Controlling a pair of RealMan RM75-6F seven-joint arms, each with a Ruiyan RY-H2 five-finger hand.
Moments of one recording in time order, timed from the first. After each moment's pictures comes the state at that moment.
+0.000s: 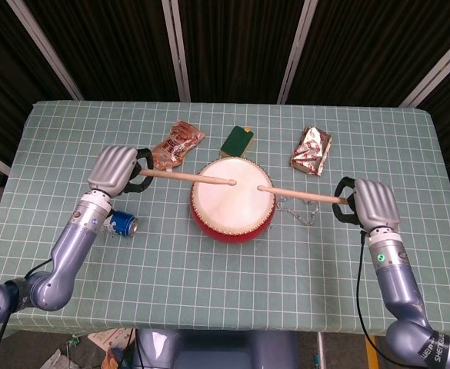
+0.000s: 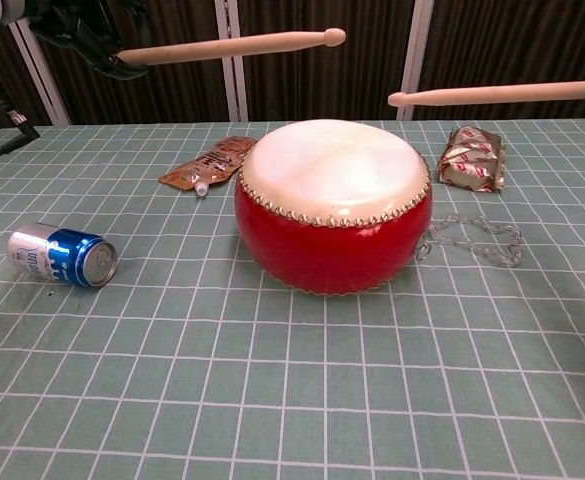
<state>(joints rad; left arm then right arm) -0.83 -1.25 -0.38 -1.77 0.81 0.99 0.41 0.61 -1.03 0.38 -2.06 -0.60 1.16 -0.51</state>
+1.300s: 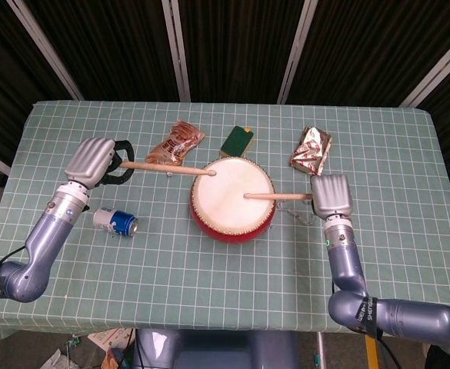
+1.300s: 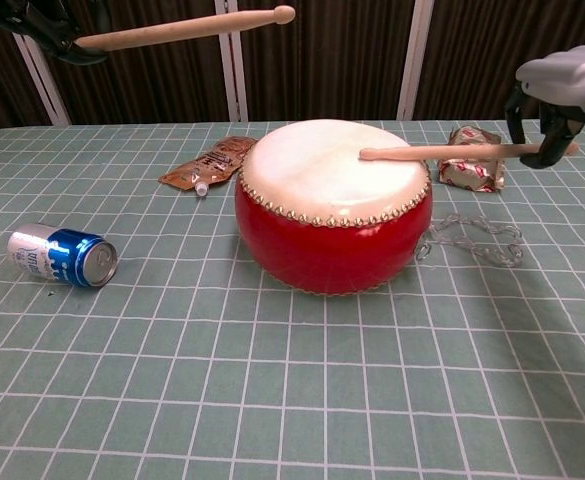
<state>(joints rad) -0.81 -1.14 -0.33 -1.68 0.93 0.92 0.16 0.89 -1.36 0.22 -1.75 -0.46 1.30 -0.96</state>
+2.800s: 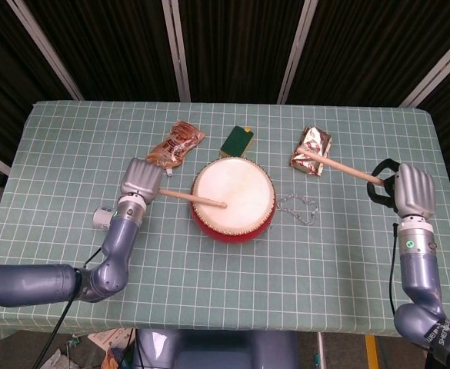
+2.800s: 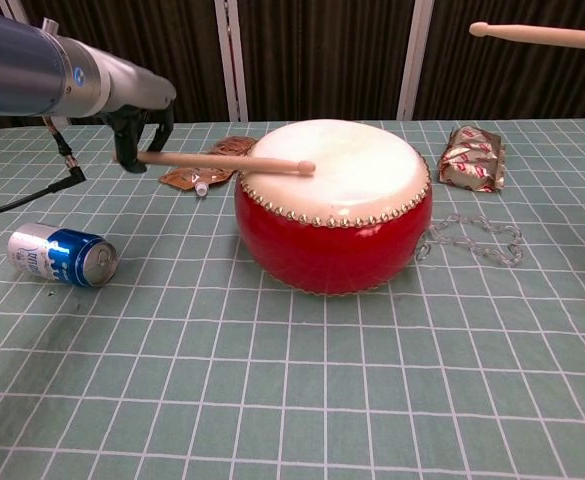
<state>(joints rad) -1.24 -1.42 -0.24 -1.65 0.02 1.12 1.28 0.56 -1.08 0.35 -1.80 -0.69 1.23 -0.24</state>
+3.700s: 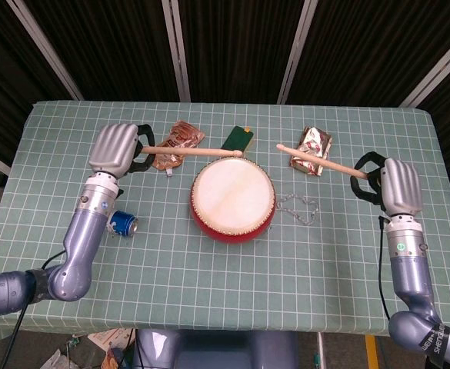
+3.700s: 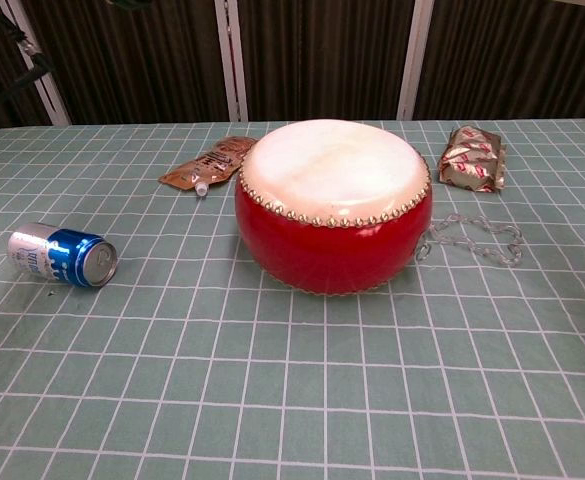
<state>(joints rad) -1.00 -1.21 -0.41 -1.82 0.53 1.16 0.53 0.56 -1.09 0.38 -1.88 -0.85 1.26 -0.18</state>
